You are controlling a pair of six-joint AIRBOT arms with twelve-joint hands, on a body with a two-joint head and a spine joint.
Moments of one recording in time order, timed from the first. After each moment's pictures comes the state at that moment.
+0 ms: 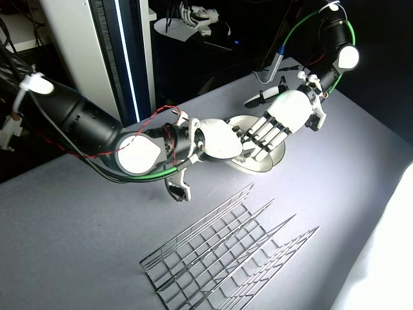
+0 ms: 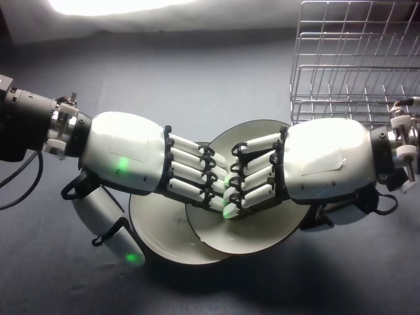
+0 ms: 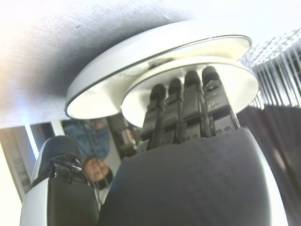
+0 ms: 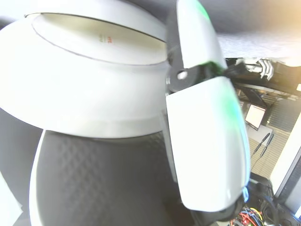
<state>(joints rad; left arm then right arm) 0.48 -1.32 1.74 1.59 -1.12 -0.10 -0.54 -1.24 1.34 -1.06 0.75 -0.27</state>
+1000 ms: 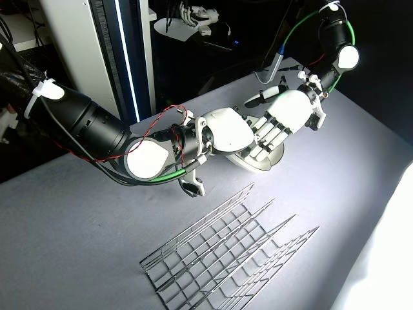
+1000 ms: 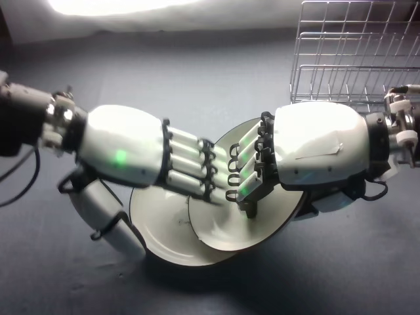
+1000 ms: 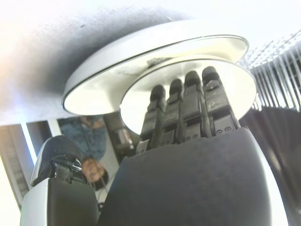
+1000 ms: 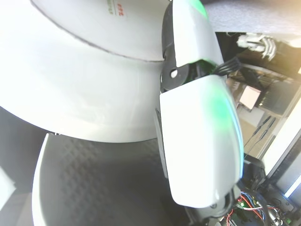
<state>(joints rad) 0.44 -1.27 1.71 1.58 -1.12 -0.13 -0.50 -1.25 1.37 -1.05 0.83 -0.27</state>
